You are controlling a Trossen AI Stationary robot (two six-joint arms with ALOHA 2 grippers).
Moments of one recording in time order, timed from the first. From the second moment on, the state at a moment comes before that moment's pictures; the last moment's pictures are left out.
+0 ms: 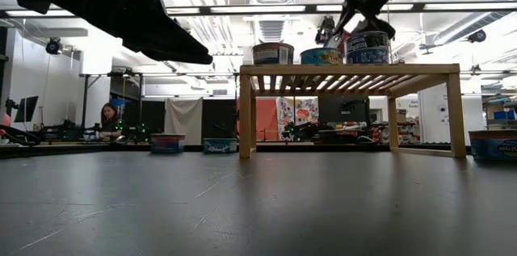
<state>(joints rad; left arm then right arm) -0.33 1.34 0.56 0.33 -0.44 -0.09 -0.85 1.34 1.39 -0.74 -0.19 0.55</state>
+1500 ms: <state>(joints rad) -0.33 1.35 0.56 0.32 -0.44 -0.14 -1.02 1.19 0.93 -0.27 -0.47 0.64</state>
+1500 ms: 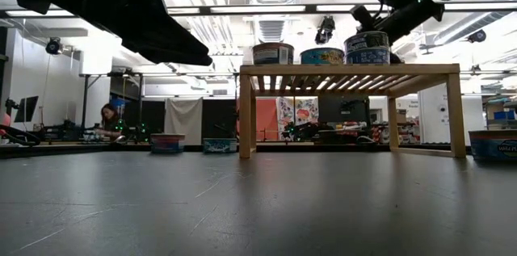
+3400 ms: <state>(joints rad) -0.33 1.35 0.56 0.35 -0.44 -0.14 -0.89 1.20 1.16 -0.59 -0.24 0.22</state>
